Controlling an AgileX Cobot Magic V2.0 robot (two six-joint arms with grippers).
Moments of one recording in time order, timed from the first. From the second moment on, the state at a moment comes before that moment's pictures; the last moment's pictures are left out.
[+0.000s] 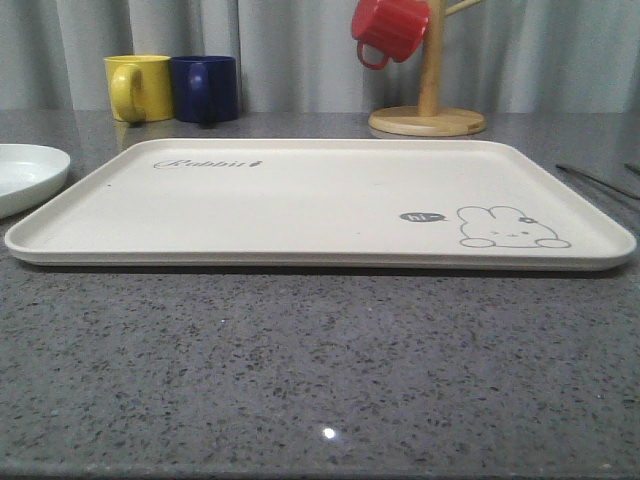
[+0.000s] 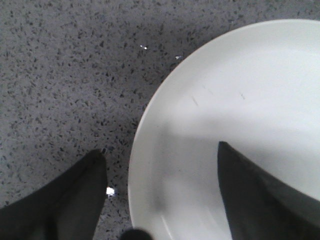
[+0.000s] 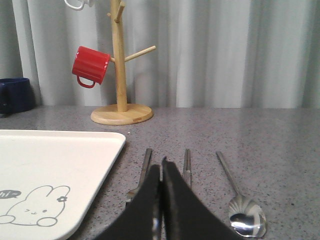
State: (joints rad) left arm 0.12 1.61 -1.25 0.06 0.82 0.01; right arm 0.04 -0.01 0.03 -0.01 -0.07 0.06
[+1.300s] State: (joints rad) left arm 0.24 1.61 -1.28 -0.11 0.87 0.15; right arm 0.04 -0.01 0.03 -0.01 -0.07 0.06
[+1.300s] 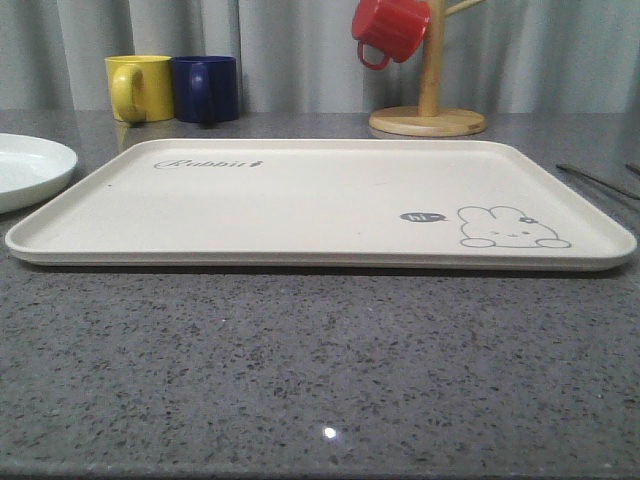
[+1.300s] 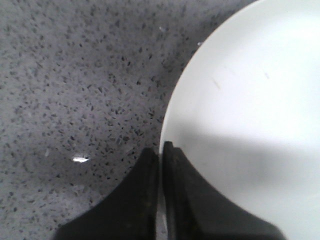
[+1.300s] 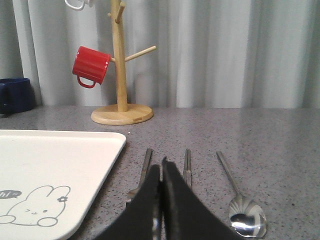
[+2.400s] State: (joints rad) left arm -0.10 1.59 -1.32 -0.62 0.84 0.41; right arm 0.04 -0.01 0.03 -0.01 -0.07 0.06
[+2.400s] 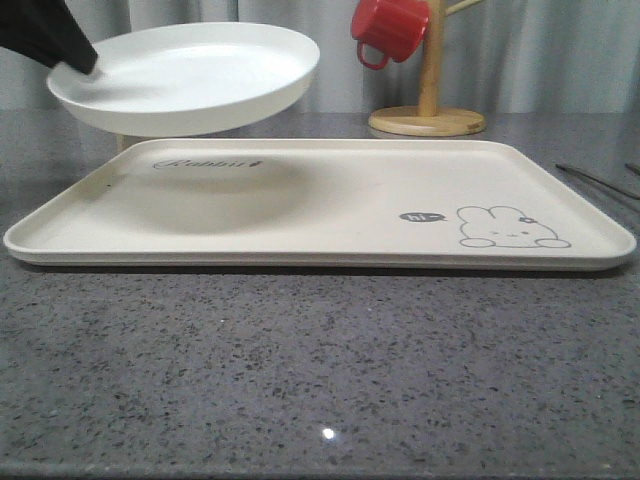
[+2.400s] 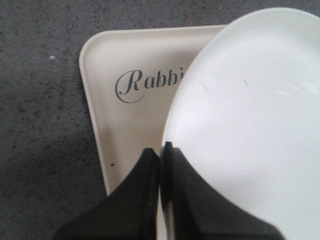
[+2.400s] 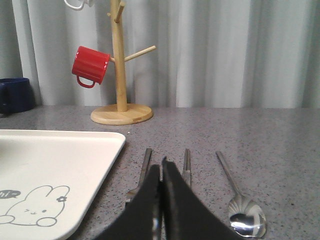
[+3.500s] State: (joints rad) left arm -0.15 1.76 -1.34 -0.59 0.81 0.38; right arm 0.04 -0.01 0.03 -0.01 -0.07 0.06
